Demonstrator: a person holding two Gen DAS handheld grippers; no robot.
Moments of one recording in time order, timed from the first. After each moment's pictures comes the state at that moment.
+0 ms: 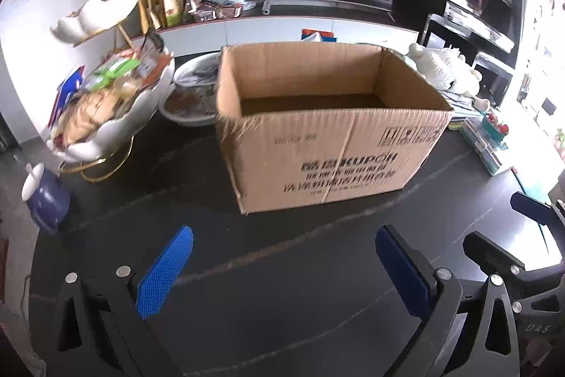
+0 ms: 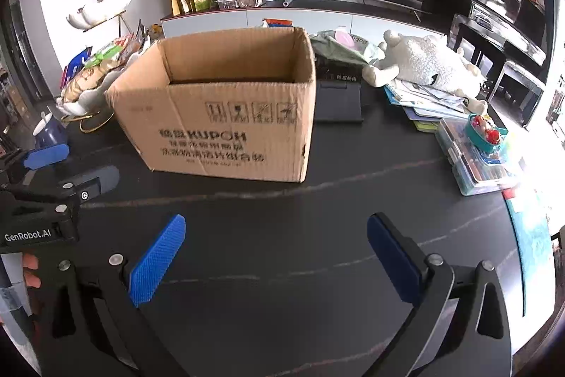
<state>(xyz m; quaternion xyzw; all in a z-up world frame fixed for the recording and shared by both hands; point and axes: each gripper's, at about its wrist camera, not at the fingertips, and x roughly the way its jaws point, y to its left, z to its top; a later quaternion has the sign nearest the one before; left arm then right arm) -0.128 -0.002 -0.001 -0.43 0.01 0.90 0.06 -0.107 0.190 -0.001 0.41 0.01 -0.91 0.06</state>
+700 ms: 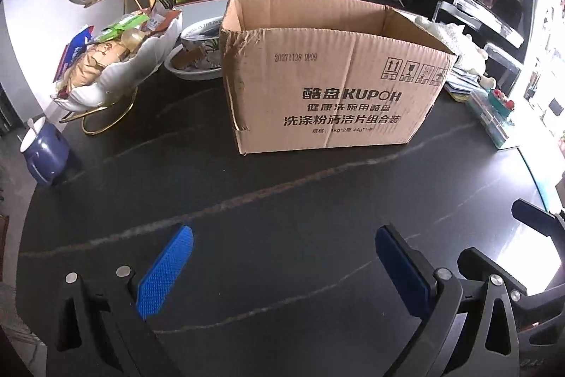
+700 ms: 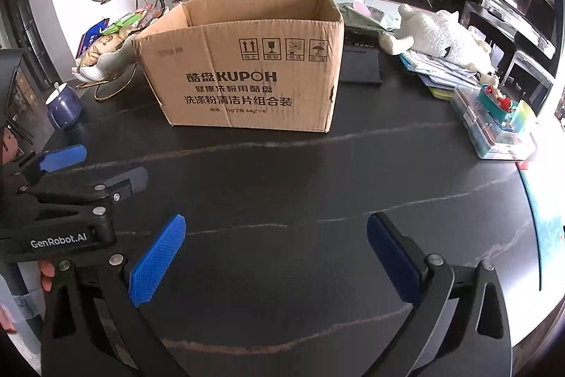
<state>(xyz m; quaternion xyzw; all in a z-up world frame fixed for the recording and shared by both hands) -0.093 -0.002 -0.038 -0.46 0.01 0.89 0.04 -0.067 0.176 -0.029 0.44 0.01 -0.90 0.07</state>
